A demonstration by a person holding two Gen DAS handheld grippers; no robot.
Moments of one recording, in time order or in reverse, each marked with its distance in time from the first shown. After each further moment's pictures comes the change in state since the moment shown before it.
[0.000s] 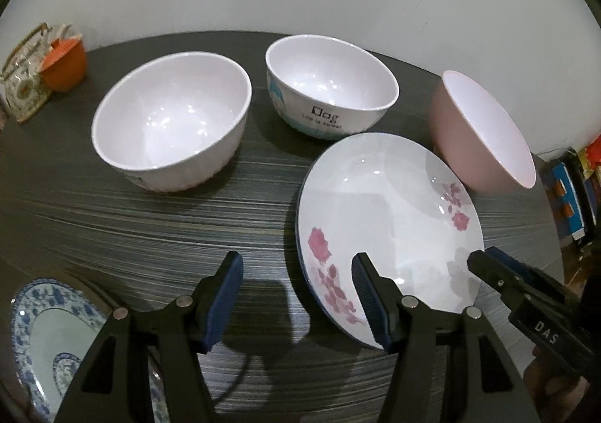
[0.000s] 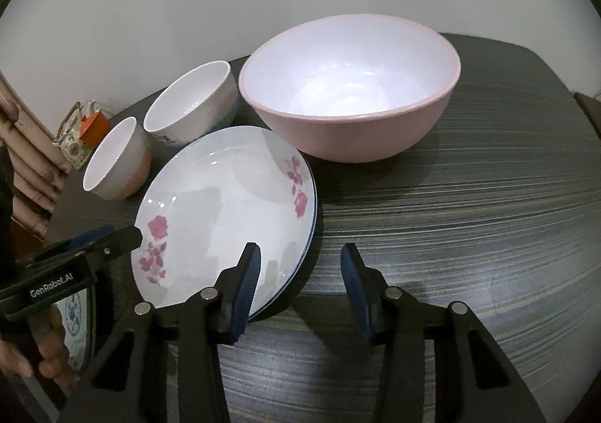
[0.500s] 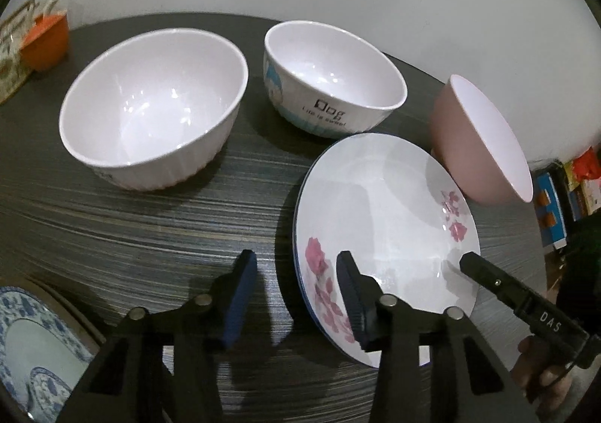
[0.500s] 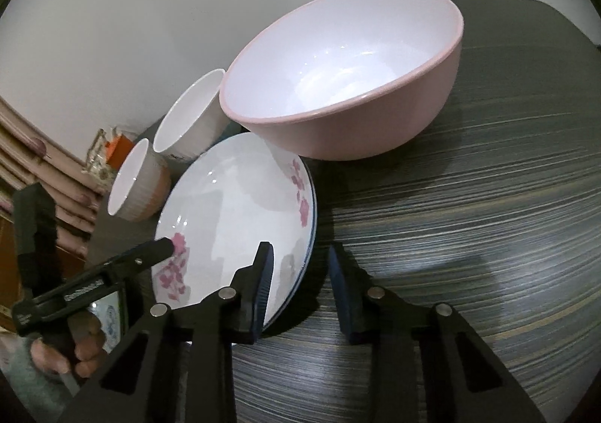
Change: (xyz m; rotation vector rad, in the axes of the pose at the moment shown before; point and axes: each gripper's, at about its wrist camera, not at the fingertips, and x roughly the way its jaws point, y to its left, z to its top) left arm 0.022 0.017 0.007 -0.050 0.032 -0.092; right arm 0.017 -0.030 0.004 0.112 0.019 0.200
